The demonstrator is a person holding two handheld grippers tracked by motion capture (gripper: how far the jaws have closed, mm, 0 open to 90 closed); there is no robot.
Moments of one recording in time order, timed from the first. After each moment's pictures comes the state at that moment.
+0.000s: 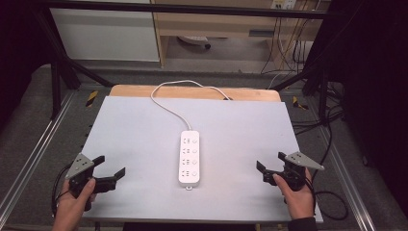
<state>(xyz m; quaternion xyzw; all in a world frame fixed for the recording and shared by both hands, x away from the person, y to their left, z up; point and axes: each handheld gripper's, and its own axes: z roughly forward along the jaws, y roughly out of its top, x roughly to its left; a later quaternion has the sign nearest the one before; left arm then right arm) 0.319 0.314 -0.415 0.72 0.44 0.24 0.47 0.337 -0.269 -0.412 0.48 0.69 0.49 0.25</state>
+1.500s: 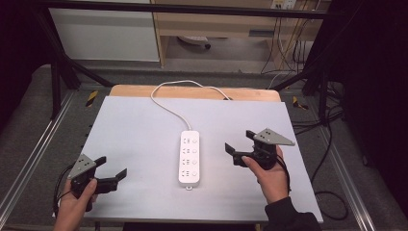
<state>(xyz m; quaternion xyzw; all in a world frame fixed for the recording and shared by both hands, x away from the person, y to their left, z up) 0.319 0.311 -0.417 0.73 0.44 0.23 0.47 0.368 -0.181 -0.351 0.40 0.71 0.53 0.23</state>
